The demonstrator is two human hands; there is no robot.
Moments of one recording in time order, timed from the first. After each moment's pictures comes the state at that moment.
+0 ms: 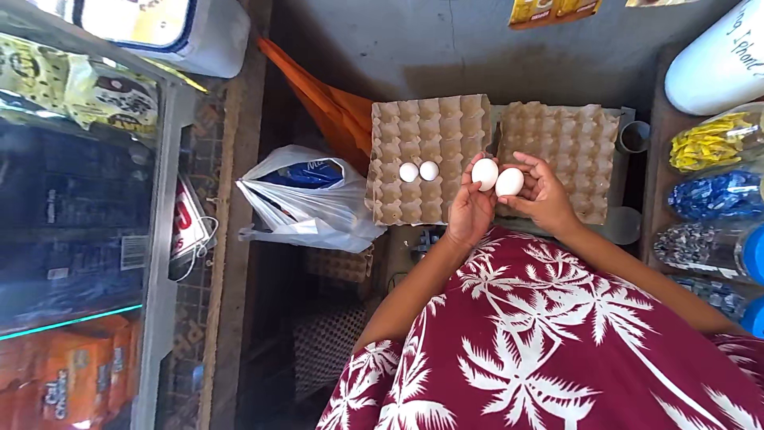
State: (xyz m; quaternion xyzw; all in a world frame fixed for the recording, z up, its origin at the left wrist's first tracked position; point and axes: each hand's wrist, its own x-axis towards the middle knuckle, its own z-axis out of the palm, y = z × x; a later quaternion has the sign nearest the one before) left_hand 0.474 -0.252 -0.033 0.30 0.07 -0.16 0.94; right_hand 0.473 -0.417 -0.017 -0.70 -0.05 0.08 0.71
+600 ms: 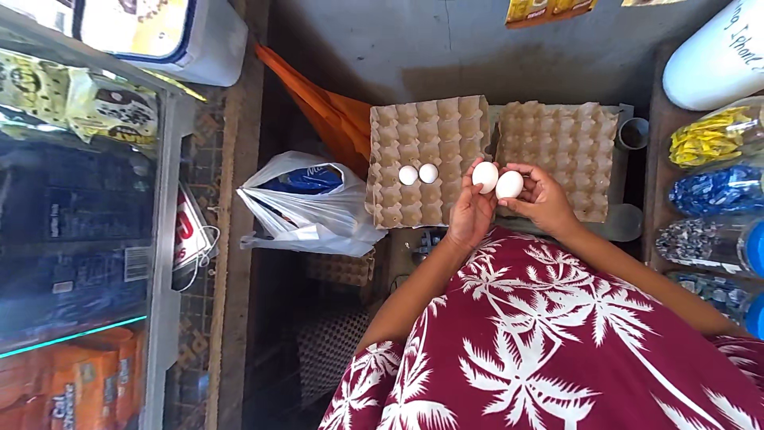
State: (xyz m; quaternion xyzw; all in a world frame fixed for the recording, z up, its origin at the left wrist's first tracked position) left_hand 0.475 -0.252 -0.035 0.30 0.08 -0.17 0.93; right_hand 0.469 -0.416 -0.017 -0.70 -0.02 0.10 0.70
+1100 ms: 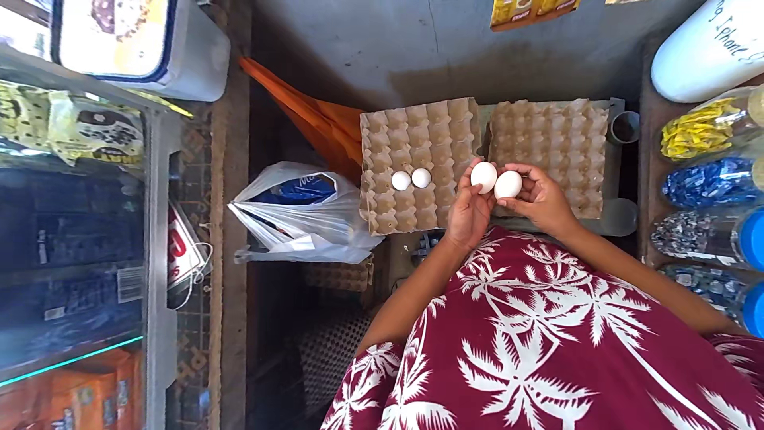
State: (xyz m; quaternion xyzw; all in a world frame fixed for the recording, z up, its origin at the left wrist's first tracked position) left_hand 0.481 -0.260 -0.036 0.31 0.08 -0.19 0.93; right_hand 0.468 -0.425 -0.021 -0.70 0.00 0.09 0.71
